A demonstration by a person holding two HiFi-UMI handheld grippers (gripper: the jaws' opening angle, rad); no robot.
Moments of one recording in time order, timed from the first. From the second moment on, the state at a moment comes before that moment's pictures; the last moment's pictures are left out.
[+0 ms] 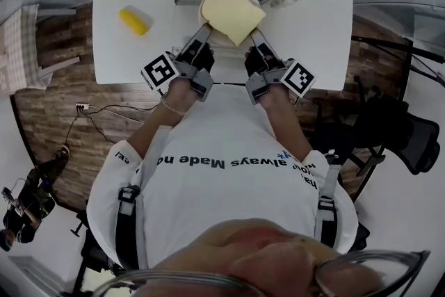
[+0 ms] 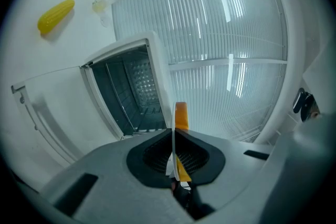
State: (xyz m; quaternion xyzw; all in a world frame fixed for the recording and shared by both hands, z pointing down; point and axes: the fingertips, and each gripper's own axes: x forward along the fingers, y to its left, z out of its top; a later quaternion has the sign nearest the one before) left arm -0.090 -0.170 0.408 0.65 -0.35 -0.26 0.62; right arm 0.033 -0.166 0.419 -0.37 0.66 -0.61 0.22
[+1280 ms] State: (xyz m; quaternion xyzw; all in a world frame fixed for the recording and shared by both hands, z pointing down) left arm -0.102 -0.259 0.592 0.64 -0.39 -0.19 0.63; right arm 0.024 -0.252 0.595 -0.40 0.61 -0.65 0.20
